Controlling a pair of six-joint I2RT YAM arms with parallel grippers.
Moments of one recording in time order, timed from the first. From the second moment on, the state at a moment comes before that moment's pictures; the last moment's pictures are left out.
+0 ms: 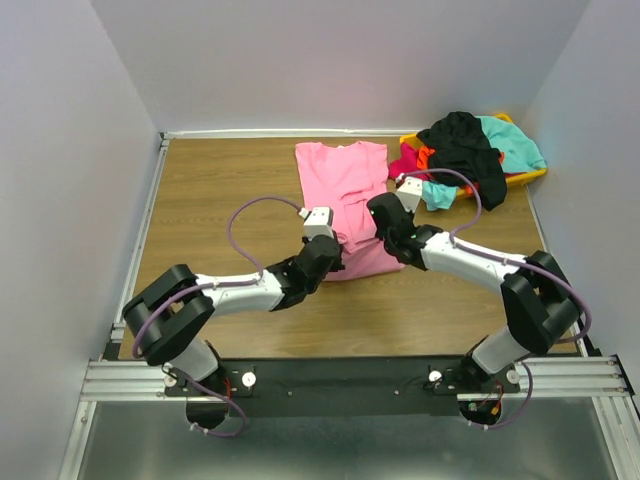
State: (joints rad) left arm -0.95 1.51 0.70 0.35 -0.49 -0.67; right arm 0.69 1.55 0.94 -0.13 0.67 0.63
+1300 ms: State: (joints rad) left arm -0.54 1.88 1.06 0.31 -0.24 -0.47; right arm 0.48 1.95 1.36 -0.04 0.40 0.46
